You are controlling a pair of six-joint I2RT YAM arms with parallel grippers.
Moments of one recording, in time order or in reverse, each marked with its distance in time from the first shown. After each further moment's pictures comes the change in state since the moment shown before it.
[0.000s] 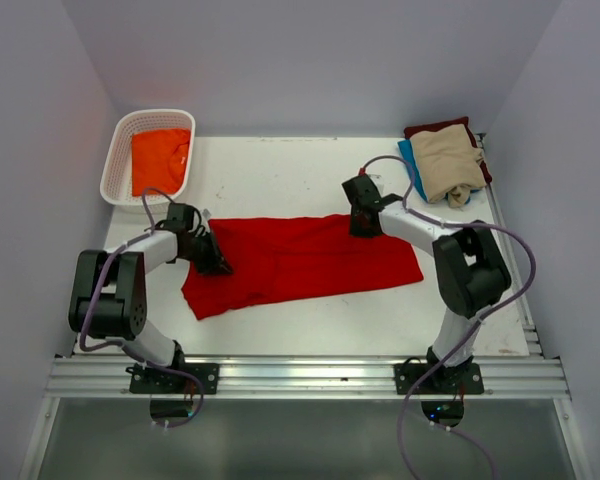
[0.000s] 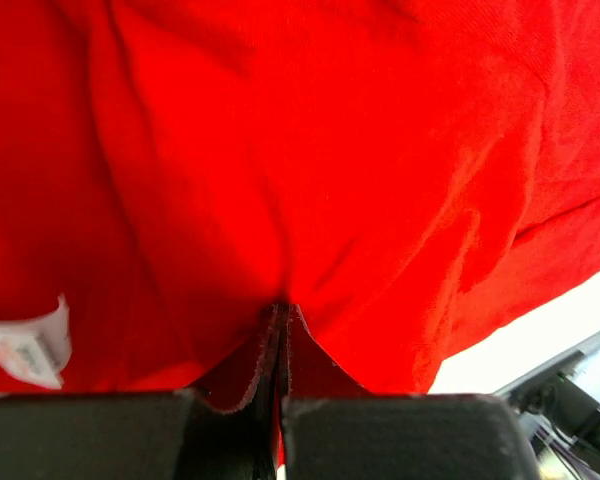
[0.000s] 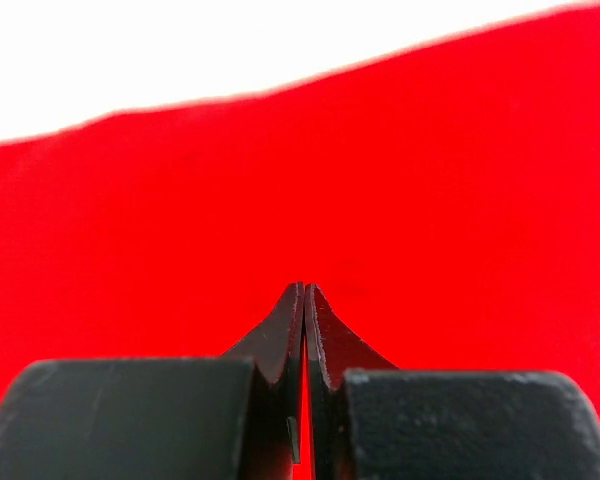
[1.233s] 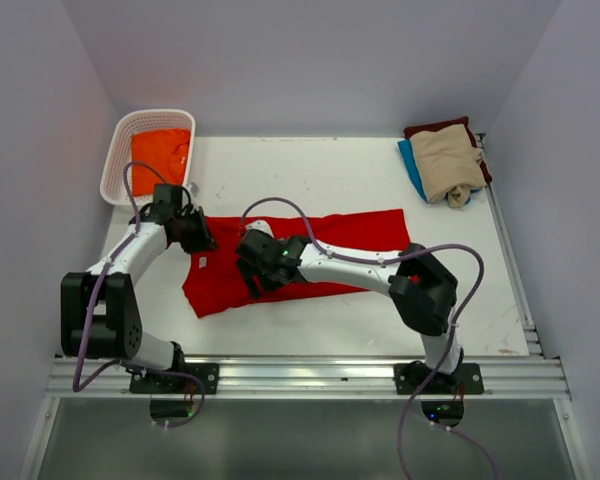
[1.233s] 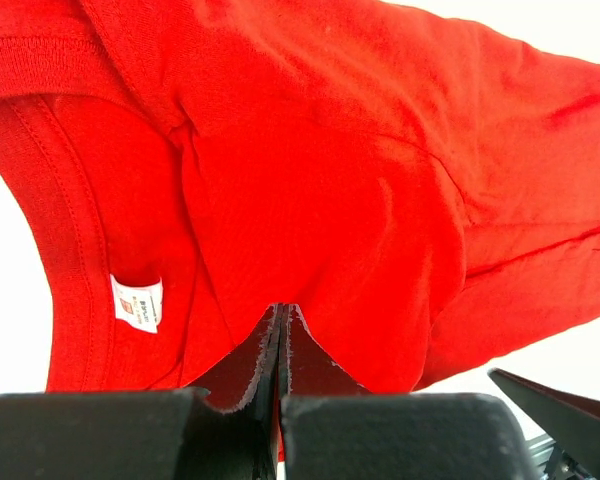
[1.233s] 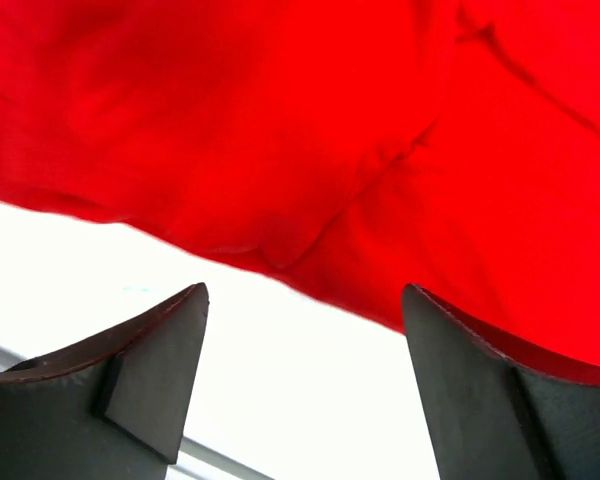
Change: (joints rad) left arm 0.024 -0.141 0.133 -0.101 -0.141 0.092; right arm 0.623 0.182 0.322 -0.172 -0.073 0.009
